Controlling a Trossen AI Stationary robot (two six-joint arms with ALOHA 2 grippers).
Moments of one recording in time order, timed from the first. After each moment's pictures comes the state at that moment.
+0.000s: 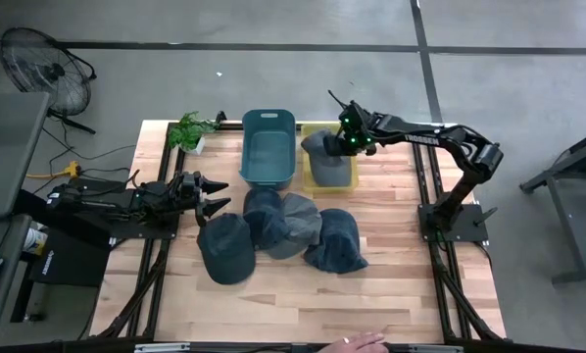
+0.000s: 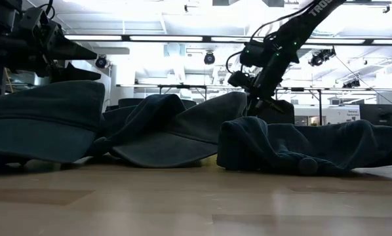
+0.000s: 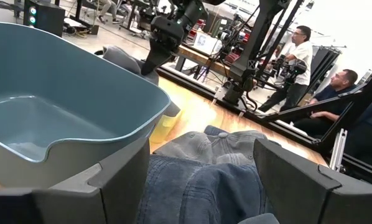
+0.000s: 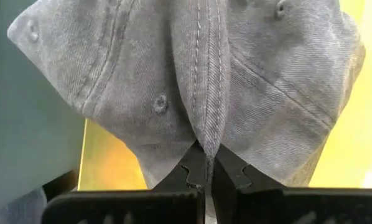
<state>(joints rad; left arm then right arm) -0.07 0.09 0.02 0.05 -0.33 -0.41 -0.67 1.67 1.10 -0.45 -0.19 0.77</state>
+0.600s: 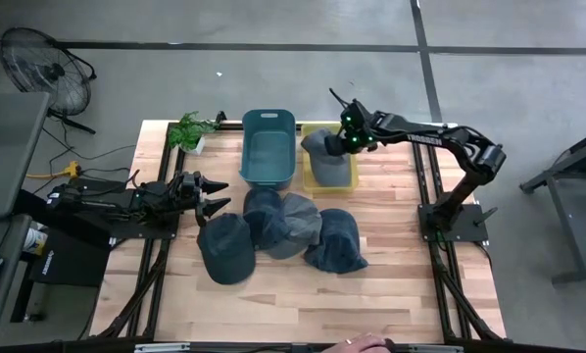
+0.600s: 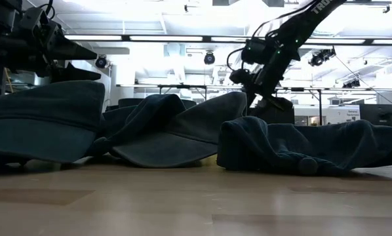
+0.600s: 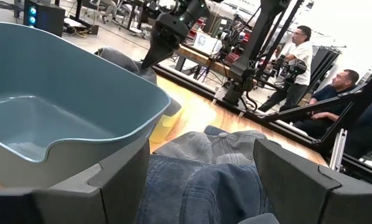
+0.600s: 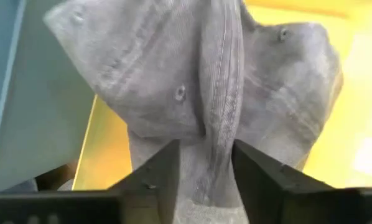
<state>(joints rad) -0.07 0.09 0.02 0.05 -0.33 -0.41 -0.67 1.63 1.10 -0.46 -0.16 0.67</state>
